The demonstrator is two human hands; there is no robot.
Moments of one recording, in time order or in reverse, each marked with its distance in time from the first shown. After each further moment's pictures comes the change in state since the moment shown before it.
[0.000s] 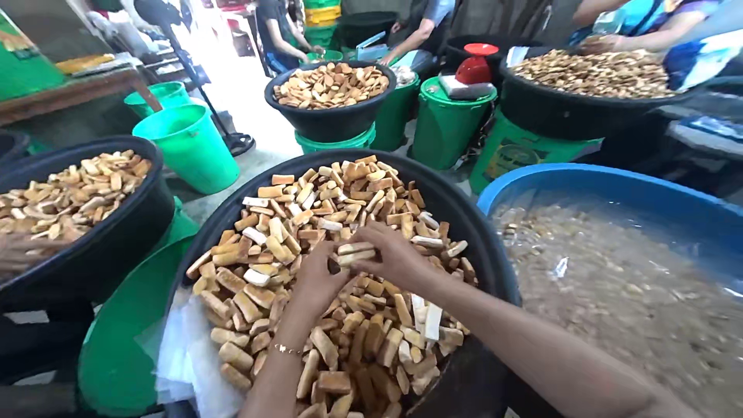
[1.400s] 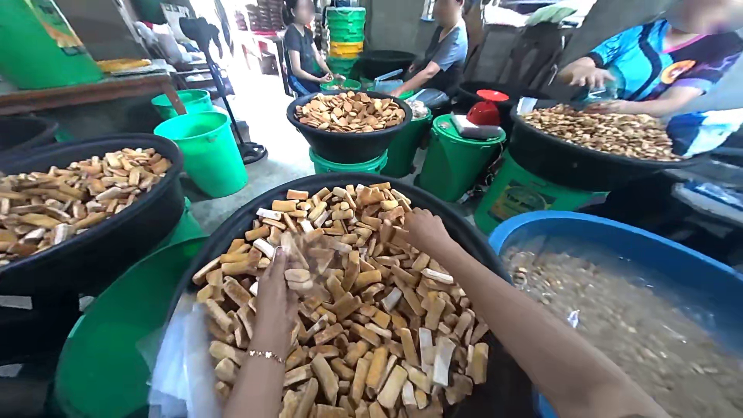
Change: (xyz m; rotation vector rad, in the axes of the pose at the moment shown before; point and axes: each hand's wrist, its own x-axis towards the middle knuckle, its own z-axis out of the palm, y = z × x) left_hand 0.015 -0.040 -0.021 -1.210 0.673 -0.297; right_hand 0.083 0.080 -0.050 -0.566 -0.073 0.477
